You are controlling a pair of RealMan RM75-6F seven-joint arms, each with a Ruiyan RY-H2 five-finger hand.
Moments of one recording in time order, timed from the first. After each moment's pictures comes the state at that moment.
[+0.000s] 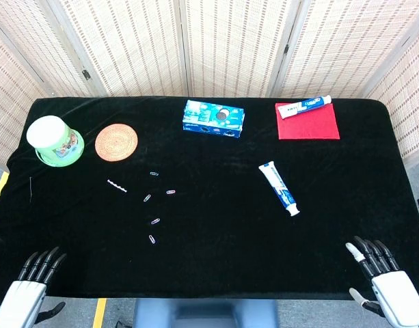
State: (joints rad) left arm 0.08 -1.15 0.17 -1.64 1.79 1.57 0.21; right arm -0.11 -1.10 -0.15 -1.52 -1.87 1.67 0.02
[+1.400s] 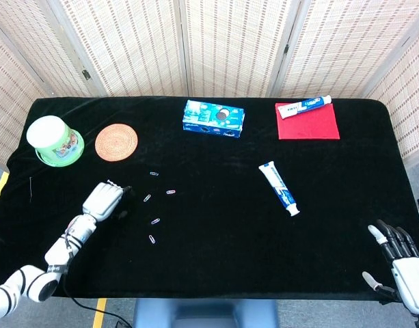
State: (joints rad) left arm -0.62 -1.46 -0.18 -1.21 1.49 0.83 0.02; right arm -0.07 -1.08 -0.08 -1.52 -1.71 1.63 0.18
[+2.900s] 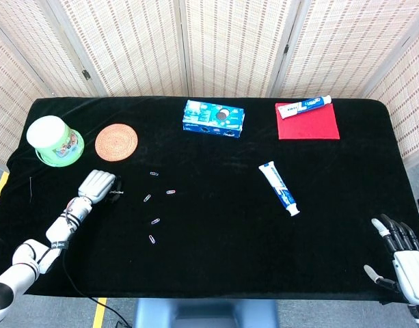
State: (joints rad) left arm -0.76 -1.68 0.01 -0.58 1.56 0.81 -0.46; right arm -0.05 -1.07 -0.06 -1.56 -1.64 1.57 0.16
